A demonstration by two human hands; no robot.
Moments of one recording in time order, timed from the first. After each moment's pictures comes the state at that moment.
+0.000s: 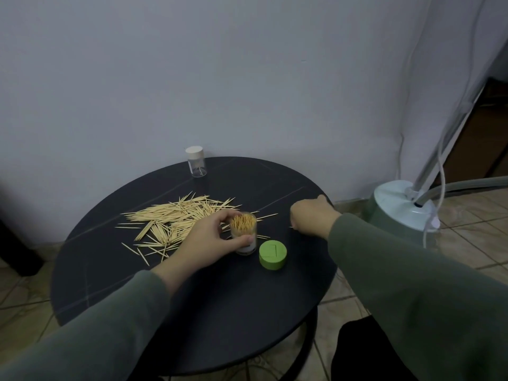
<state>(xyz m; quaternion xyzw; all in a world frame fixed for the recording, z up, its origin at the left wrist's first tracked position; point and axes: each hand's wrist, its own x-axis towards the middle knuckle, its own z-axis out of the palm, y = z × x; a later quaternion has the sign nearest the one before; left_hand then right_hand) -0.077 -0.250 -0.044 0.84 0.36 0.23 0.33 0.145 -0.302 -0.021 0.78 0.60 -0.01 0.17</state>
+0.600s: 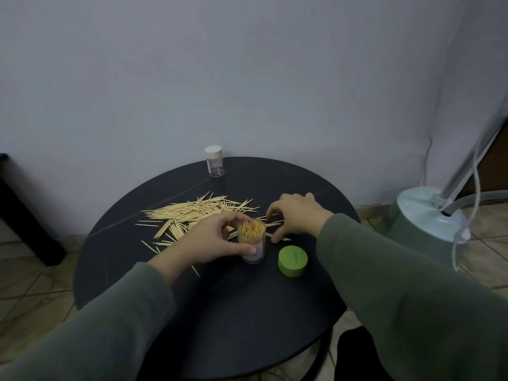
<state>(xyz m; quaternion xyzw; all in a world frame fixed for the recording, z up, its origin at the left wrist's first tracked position) -0.102 -0.230 -0.028 0.85 0.35 0.14 0.36 0.111 -0.263 -0.019 0.72 0.69 -0.06 0.05</state>
